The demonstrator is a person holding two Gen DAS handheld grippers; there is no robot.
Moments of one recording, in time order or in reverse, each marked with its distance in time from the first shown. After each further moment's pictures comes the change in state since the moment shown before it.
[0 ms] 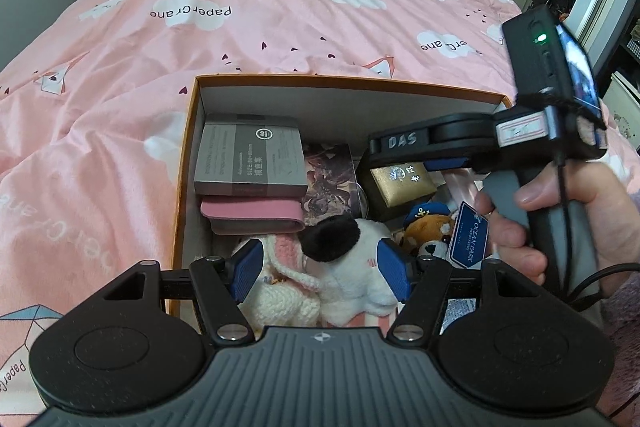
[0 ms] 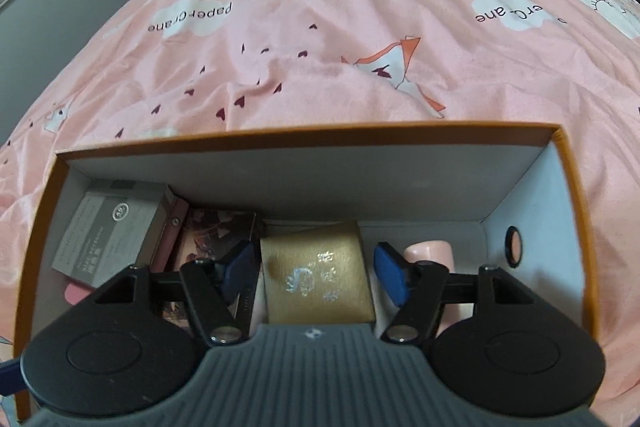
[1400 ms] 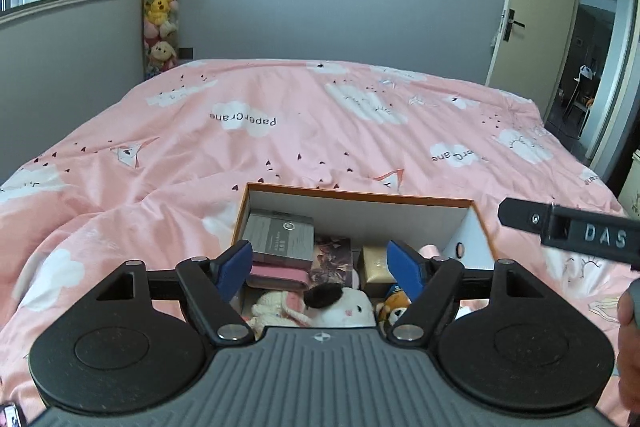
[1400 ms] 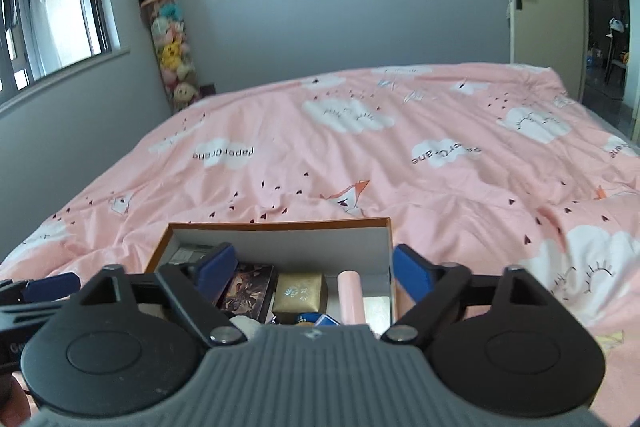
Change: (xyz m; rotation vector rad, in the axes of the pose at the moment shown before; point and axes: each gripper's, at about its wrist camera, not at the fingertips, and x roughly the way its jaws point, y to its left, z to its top) left arm -0.110 -0.043 -0.020 -0.063 -0.329 0.132; right arm -0.219 -0.004 -0.089 -0.036 -0.449 -0.024
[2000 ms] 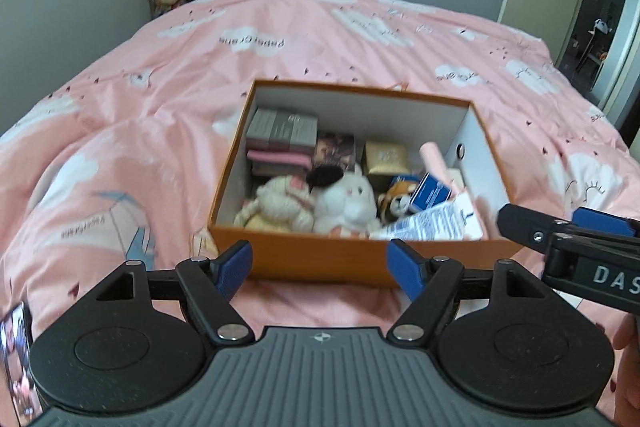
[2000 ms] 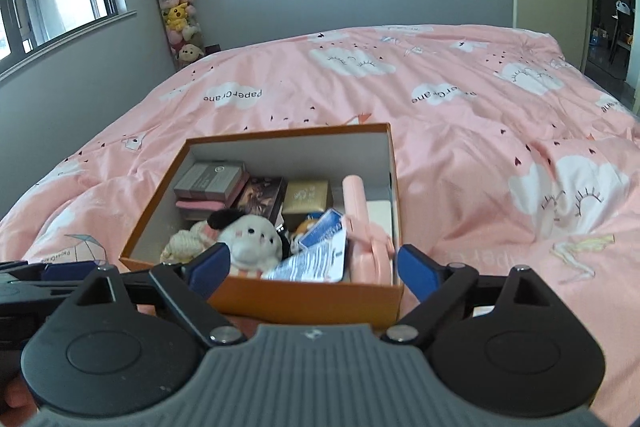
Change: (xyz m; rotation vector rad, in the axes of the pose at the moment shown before) left arm -0.019 -0.010 -0.058 -0.006 0.205 0.061; right arm -0.036 0.006 -0.069 -0.007 0.120 0.008
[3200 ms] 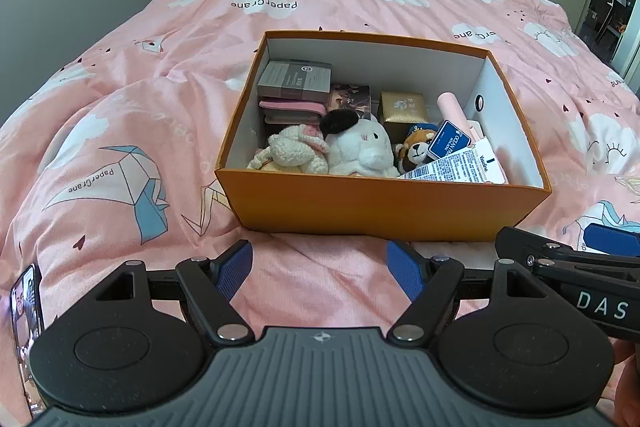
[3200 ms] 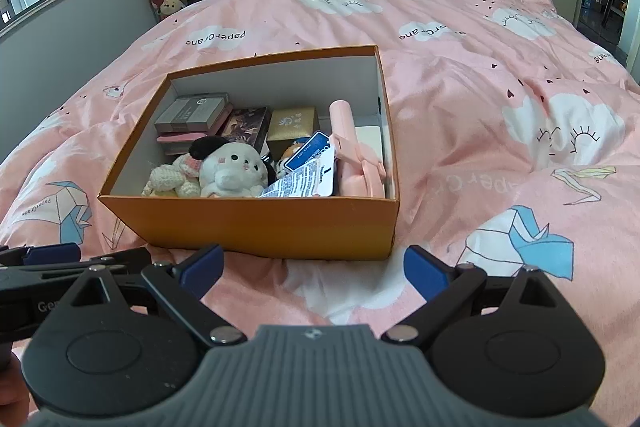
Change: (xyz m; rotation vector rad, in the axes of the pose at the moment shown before) left arm 0.009 -0.008 -0.019 0.018 0.089 0.061; right arm 0.016 0.000 -0.028 0.013 0.166 -0.044
